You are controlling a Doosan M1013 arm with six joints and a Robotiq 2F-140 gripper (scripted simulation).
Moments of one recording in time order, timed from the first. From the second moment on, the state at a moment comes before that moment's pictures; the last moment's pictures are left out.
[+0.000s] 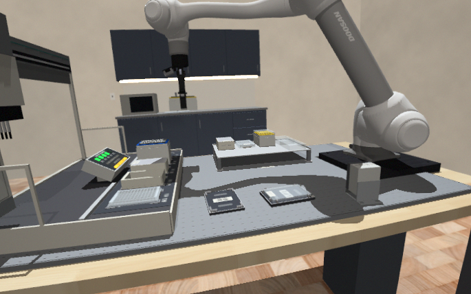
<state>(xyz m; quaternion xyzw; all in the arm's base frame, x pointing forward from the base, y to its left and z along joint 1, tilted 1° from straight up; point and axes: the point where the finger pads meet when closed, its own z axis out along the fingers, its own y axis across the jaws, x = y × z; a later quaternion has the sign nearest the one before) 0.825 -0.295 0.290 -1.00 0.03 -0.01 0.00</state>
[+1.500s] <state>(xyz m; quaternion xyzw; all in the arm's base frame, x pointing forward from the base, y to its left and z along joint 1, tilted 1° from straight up) 0.962 -0.303 0.291 -1.00 0.03 -0.01 0.00</state>
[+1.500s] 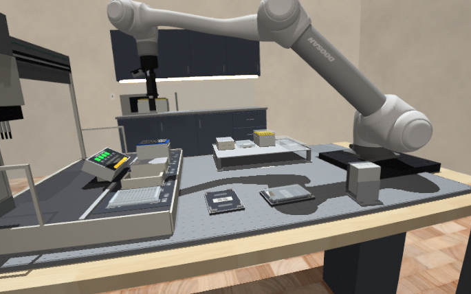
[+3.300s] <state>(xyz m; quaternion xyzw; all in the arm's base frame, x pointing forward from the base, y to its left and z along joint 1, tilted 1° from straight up) 0.963 -0.301 0.283 -1.00 0.03 -0.01 0.00</state>
